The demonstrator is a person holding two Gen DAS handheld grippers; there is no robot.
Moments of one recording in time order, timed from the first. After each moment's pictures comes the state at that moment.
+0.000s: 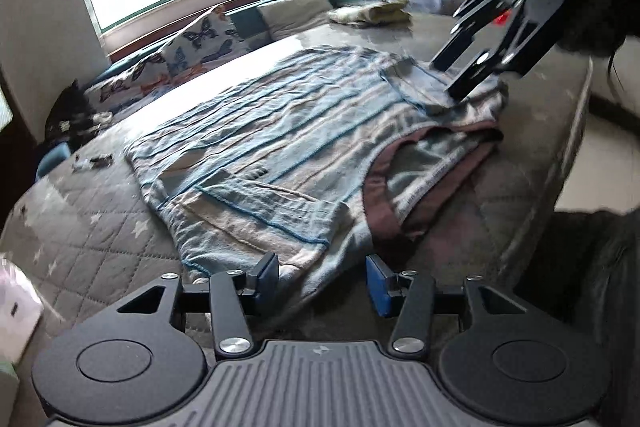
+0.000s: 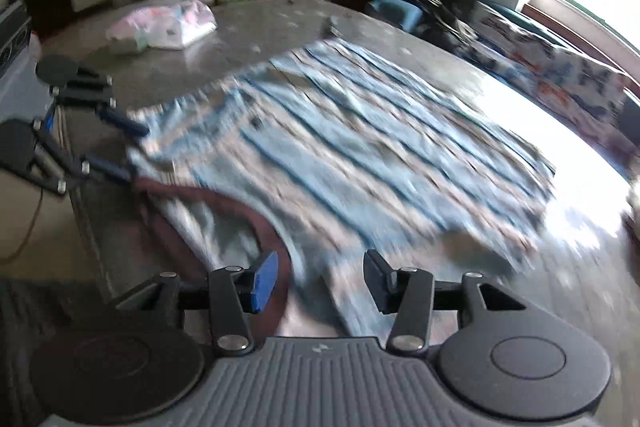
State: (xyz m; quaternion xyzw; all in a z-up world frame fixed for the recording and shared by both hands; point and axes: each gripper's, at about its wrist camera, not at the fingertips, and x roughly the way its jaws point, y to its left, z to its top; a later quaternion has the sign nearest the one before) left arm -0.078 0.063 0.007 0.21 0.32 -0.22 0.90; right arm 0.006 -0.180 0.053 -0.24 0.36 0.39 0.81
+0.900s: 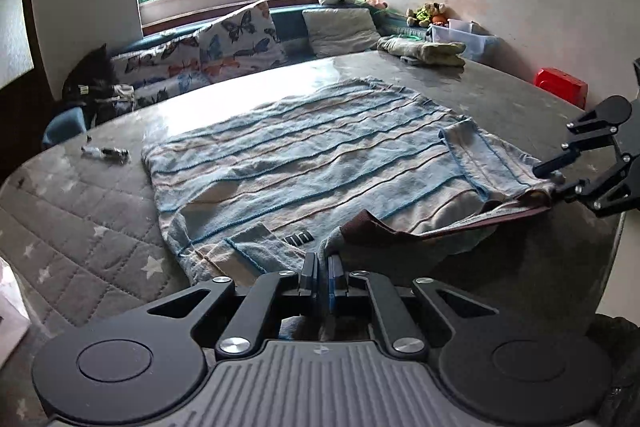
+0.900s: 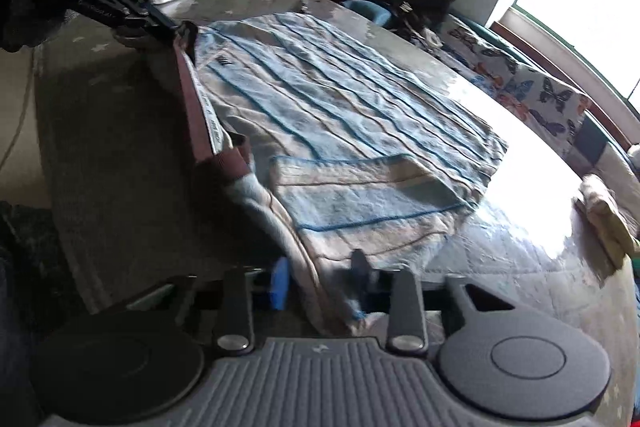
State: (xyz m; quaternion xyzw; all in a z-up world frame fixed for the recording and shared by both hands) left arm -0.004 0.080 0.026 0.09 0.33 -0.18 0.92; right arm -0.014 -0.223 0.017 -0.28 0.31 0.34 0.84
